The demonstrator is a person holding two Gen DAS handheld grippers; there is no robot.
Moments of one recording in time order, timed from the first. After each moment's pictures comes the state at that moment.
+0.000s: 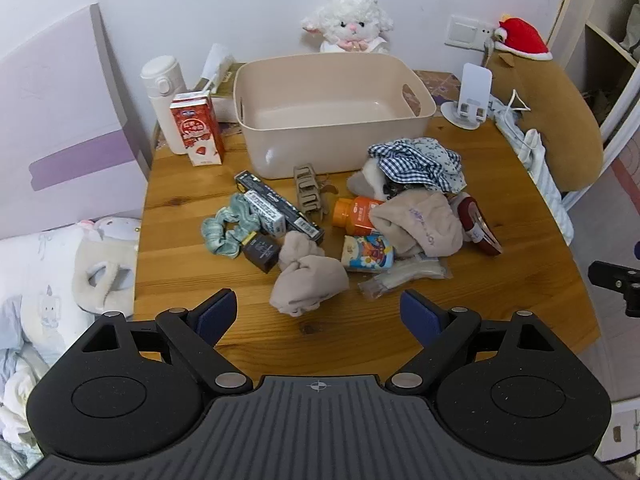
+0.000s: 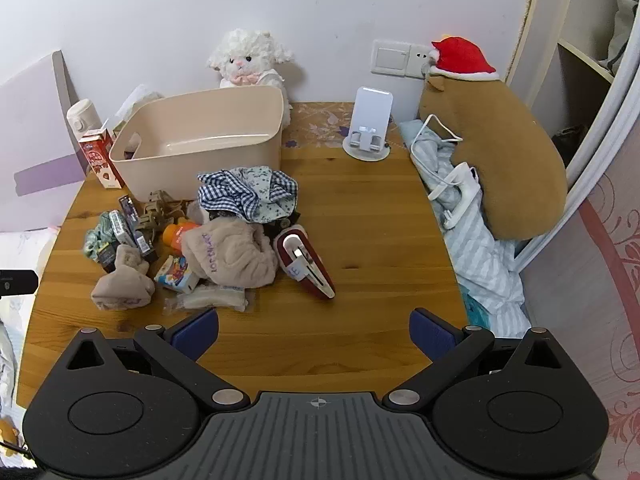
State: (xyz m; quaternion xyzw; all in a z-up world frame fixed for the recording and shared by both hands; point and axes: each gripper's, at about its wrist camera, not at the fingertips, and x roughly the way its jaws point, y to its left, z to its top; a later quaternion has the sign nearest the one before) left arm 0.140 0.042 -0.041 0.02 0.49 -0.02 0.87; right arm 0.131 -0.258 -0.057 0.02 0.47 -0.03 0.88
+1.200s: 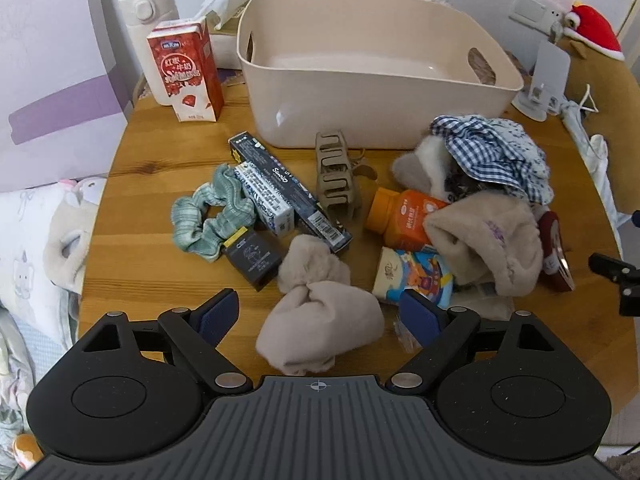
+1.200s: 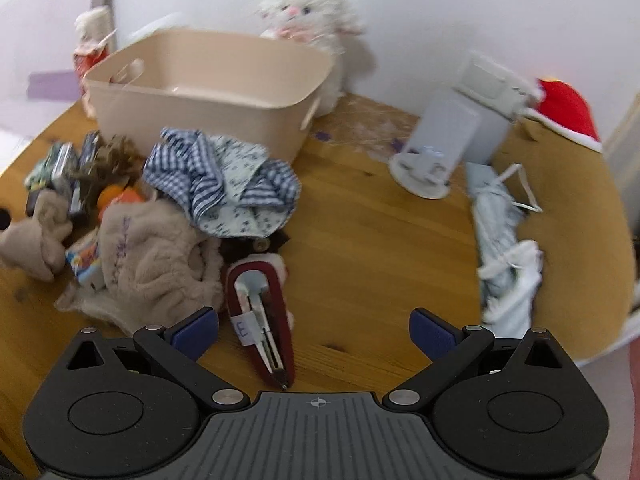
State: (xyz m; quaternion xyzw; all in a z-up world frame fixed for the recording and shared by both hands) left arm 0.235 0.060 -0.157 -0.02 0.53 0.07 0.85; right arm 0.259 -0.279 -0.172 -0.13 0.46 0.07 0.88
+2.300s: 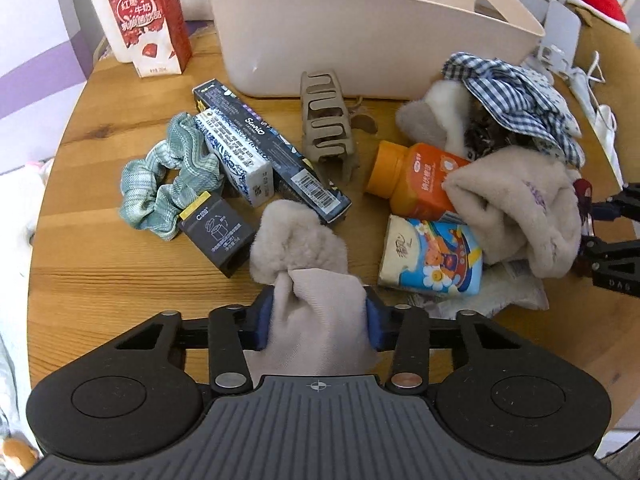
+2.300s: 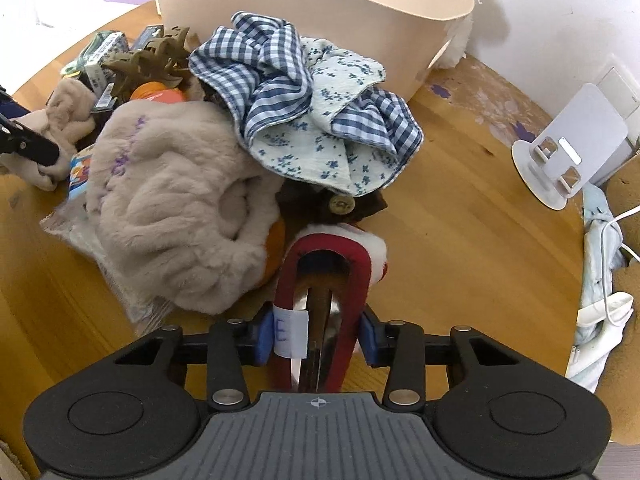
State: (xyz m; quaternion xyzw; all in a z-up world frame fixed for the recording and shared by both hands) left arm 0.243 0.066 -0.213 -0.03 0.55 0.07 0.83; right arm 0.294 -0.252 -0.240 -0.20 0.52 0.18 0.81
